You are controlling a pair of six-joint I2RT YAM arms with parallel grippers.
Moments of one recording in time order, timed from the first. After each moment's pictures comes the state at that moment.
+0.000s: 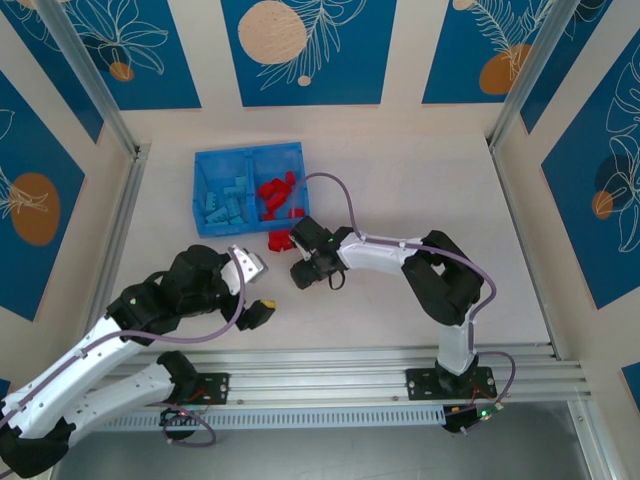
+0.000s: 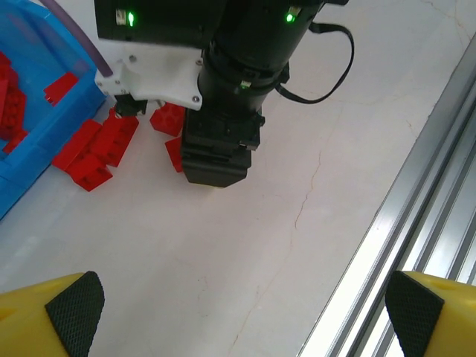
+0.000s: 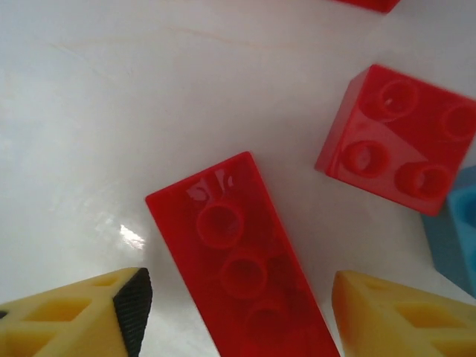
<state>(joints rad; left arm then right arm) -0.80 0.74 0.86 -0.83 0.10 0.11 0.85 1.93 1.24 -0.53 0.02 0.24</state>
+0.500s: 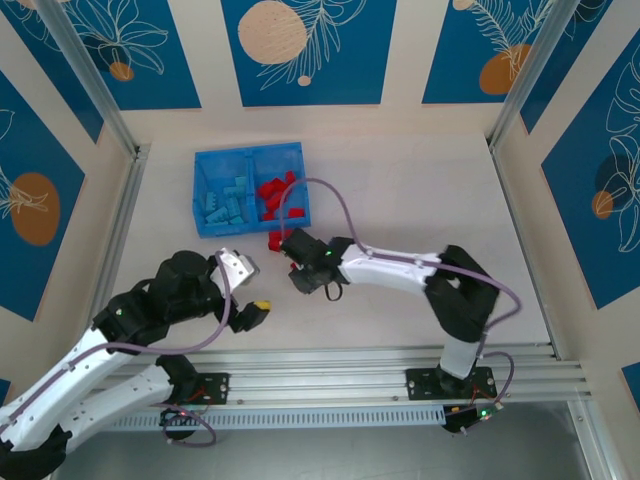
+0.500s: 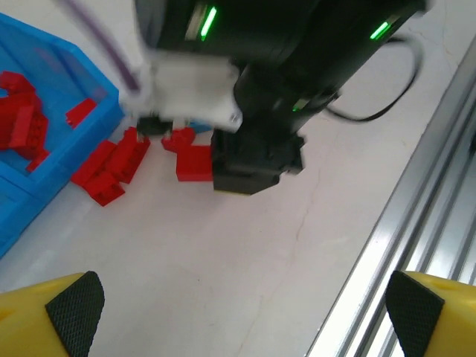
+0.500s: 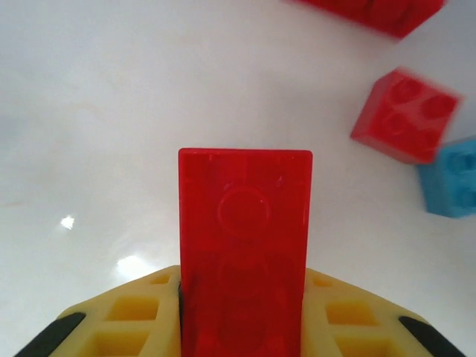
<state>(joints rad) -0.80 0.64 0.85 -0.83 0.09 0.11 0.98 1.72 1.22 -0.59 0.14 0.27</state>
